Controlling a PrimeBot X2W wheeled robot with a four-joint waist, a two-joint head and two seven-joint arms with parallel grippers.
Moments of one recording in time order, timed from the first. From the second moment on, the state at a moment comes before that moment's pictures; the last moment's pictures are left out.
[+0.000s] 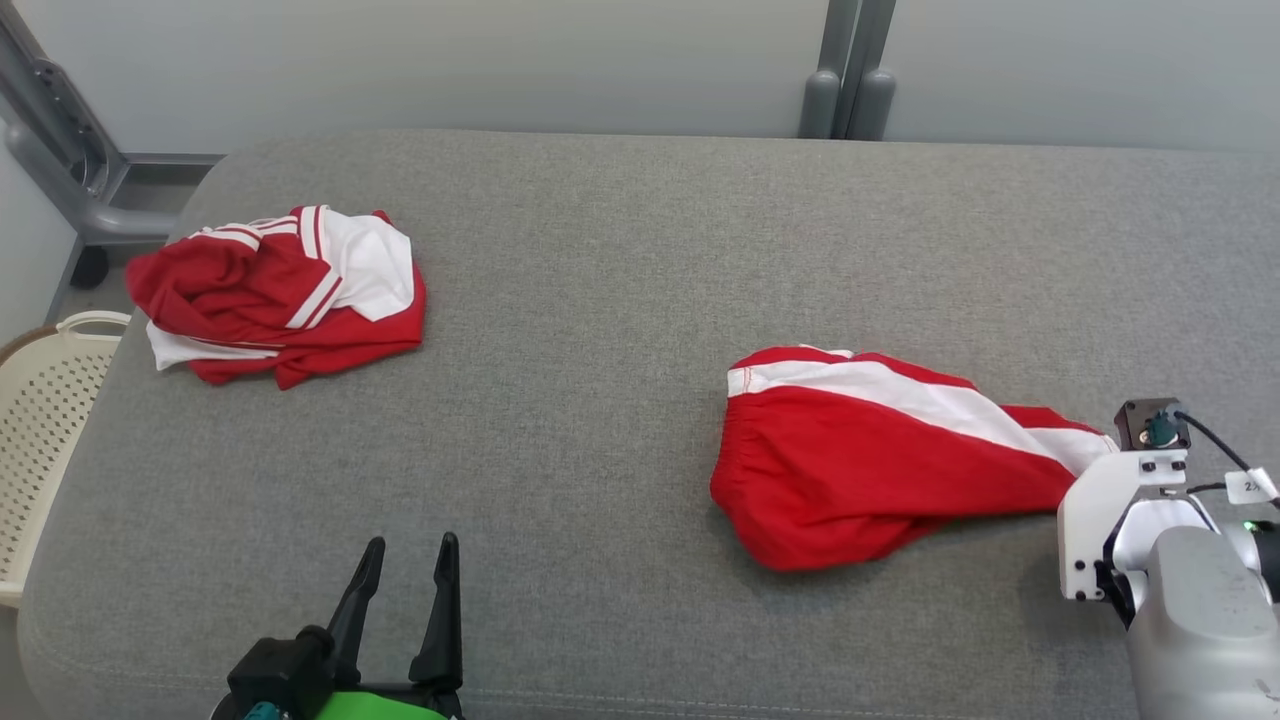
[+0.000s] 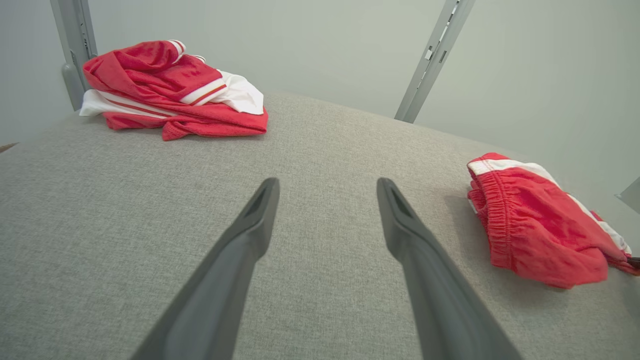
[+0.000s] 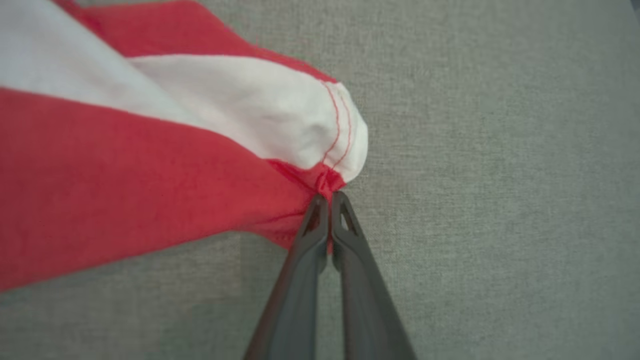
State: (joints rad) left arm 0.07 0.05 -0.15 0.19 -0.35 -0.13 -0.26; right arm -0.56 -0.10 -0.50 0.96 -0.46 0.13 0.27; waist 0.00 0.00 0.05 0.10
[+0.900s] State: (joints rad) left arm 0.11 0.09 -0.11 0.19 -0.33 0.00 -0.24; right arm -0.35 -0.05 -0.39 0.70 -0.07 0.13 0.09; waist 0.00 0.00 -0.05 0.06
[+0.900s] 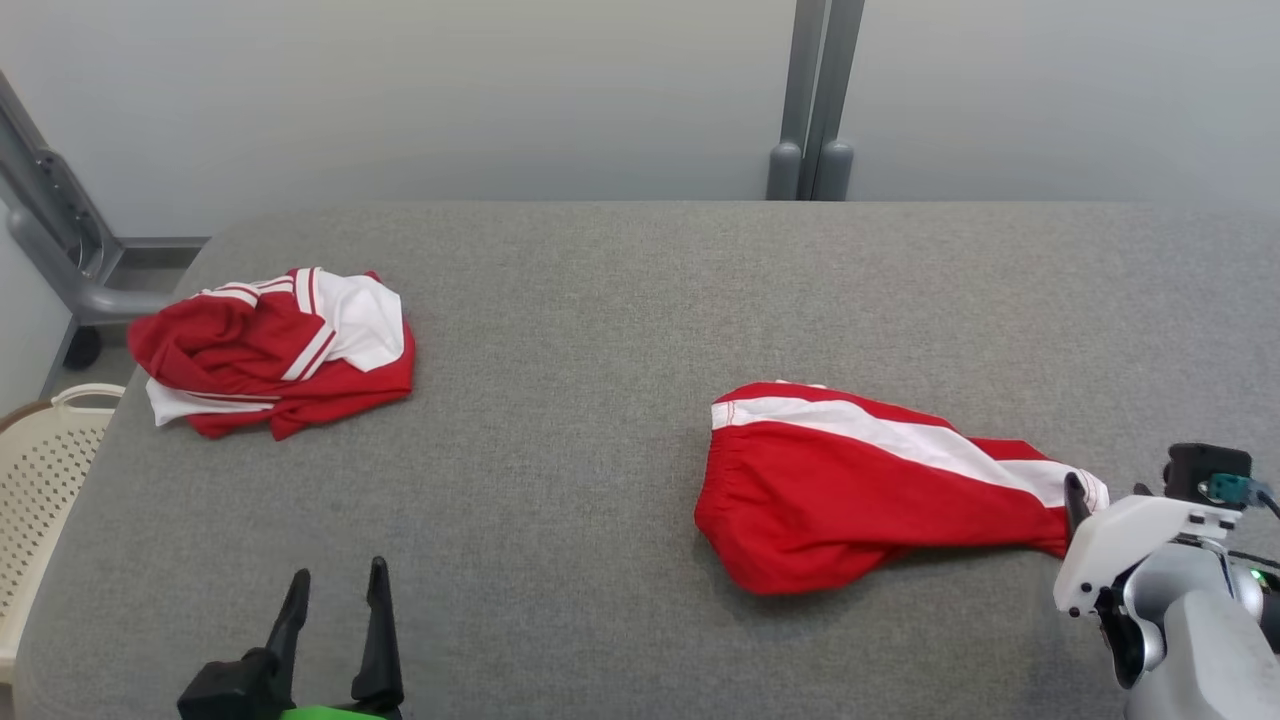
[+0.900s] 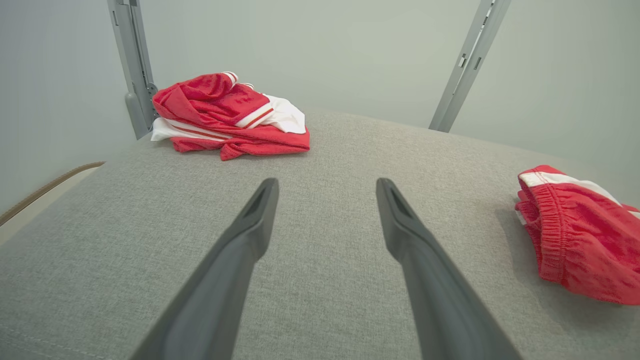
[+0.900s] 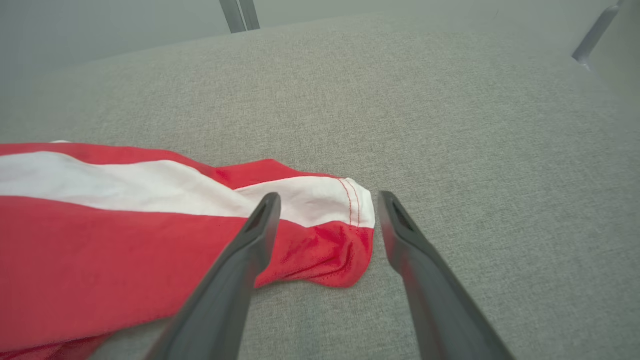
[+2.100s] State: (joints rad) left arm 0.12 0.17 -0.15 0.21 -0.29 0.04 -0.13; right arm 0.06 -0.05 0.02 0.24 0.19 0.13 -0.14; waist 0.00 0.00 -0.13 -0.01
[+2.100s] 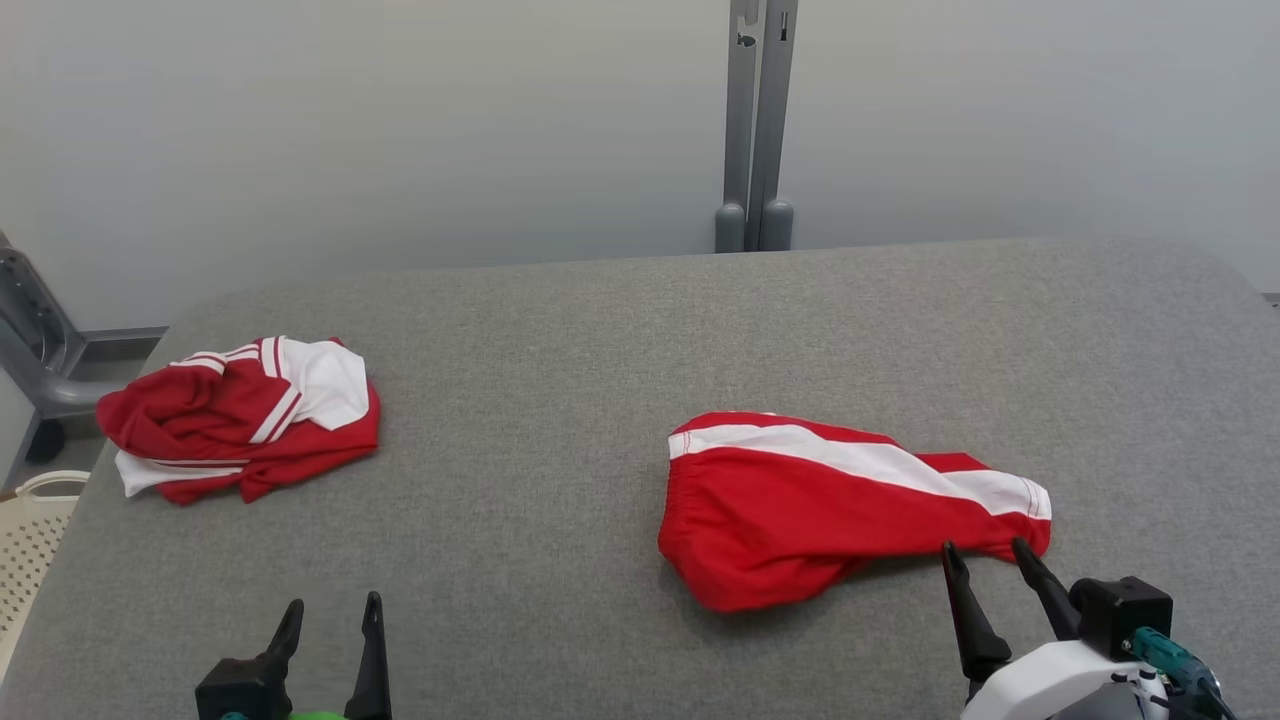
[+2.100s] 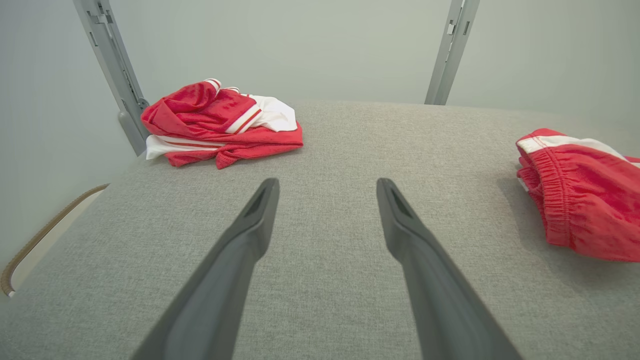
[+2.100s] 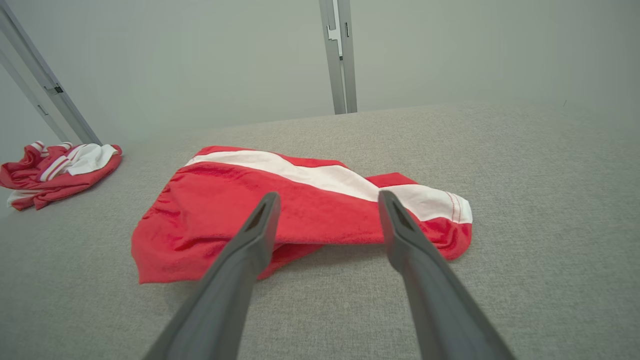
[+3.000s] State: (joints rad) left arm -0.03 0.17 -0.22 0.19 -0.36 -0.02 0.05; right arm -0.05 -0.05 -0.01 0.23 0.16 0.13 0.11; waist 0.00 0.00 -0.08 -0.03
